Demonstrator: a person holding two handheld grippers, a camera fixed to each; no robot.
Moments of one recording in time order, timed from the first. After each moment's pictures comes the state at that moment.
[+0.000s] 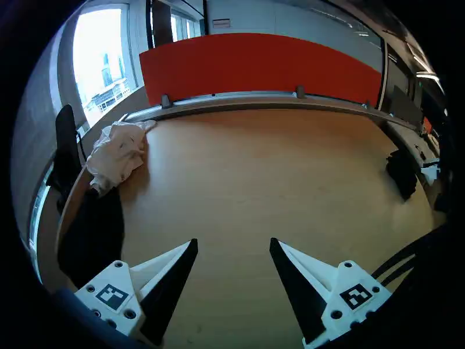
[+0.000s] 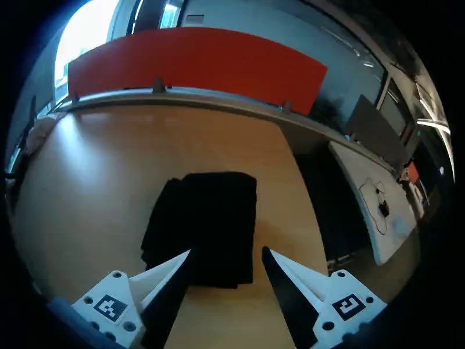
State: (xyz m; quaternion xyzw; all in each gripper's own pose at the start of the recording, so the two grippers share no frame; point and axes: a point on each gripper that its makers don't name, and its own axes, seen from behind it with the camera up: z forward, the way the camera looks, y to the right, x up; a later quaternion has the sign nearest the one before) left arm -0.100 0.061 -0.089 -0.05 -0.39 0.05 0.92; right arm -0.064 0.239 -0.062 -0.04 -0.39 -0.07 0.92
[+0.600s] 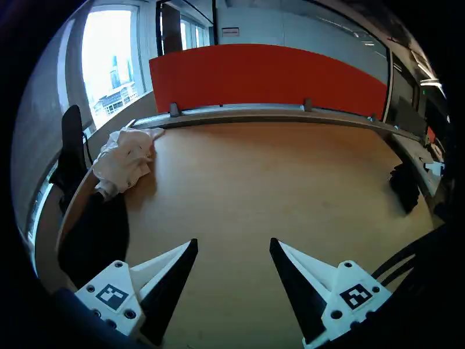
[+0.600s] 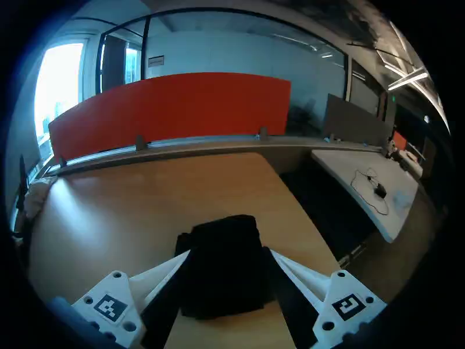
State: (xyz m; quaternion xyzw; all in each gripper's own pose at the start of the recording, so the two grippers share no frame) left arm -0.086 0.055 -0.073 -0.03 -0.36 0.04 0.93; right arm -0.012 0.214 -0.030 -0.10 -0.29 0.02 0.95
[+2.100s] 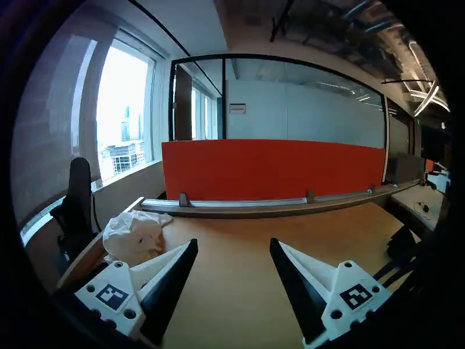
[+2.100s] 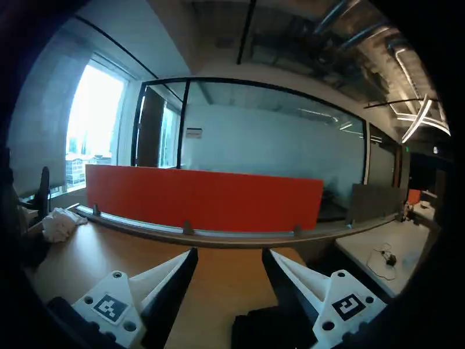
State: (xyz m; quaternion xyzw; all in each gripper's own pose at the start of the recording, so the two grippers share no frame) left arm 0.062 0.048 0.014 -0.02 -0.12 0.01 0.99; right arm 0.167 0.084 0.010 -0.02 -0.06 -0.03 1.00
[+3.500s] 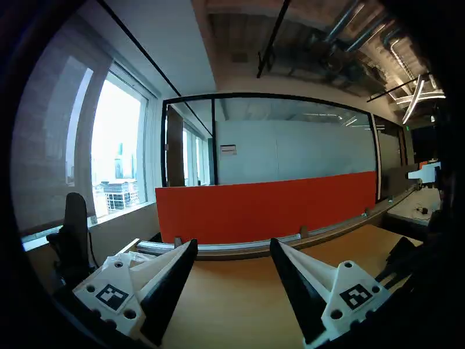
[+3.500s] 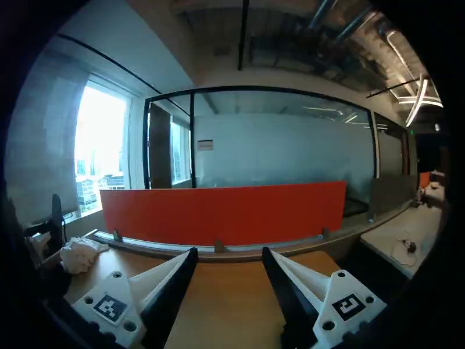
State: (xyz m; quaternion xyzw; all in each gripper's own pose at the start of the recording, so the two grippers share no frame) left arm 0.126 0.061 0.014 -0.05 0.00 0.03 1.00; right arm 0.211 0.001 0.034 0.01 -0.04 0.03 1.00
